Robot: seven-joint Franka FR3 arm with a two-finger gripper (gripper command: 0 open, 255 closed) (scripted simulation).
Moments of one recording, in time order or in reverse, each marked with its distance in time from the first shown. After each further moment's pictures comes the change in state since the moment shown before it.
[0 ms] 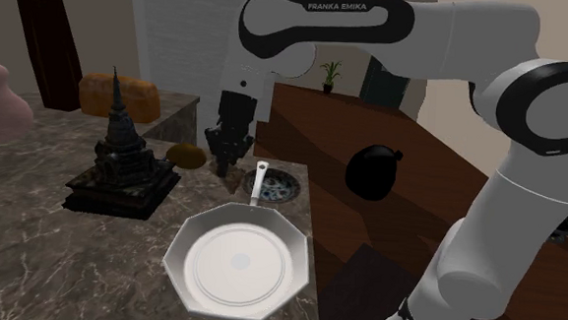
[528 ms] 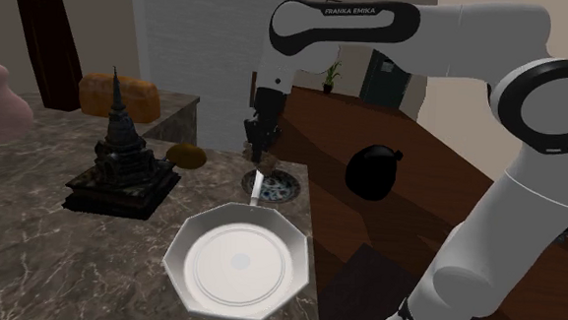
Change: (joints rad) arm -0.095 -0.058 -0.104 -0.051 -0.018 -0.079 -0.181
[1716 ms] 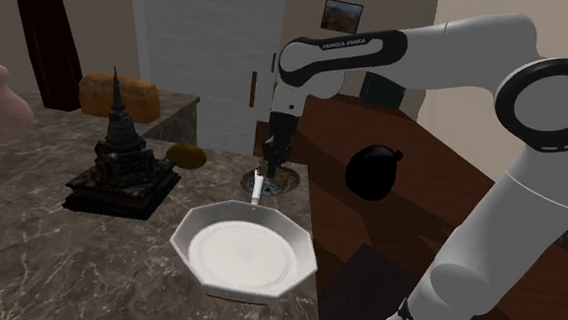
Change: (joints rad) arm -0.049 -0.013 -0.056 -0.173 -0.016 0.116 -0.154
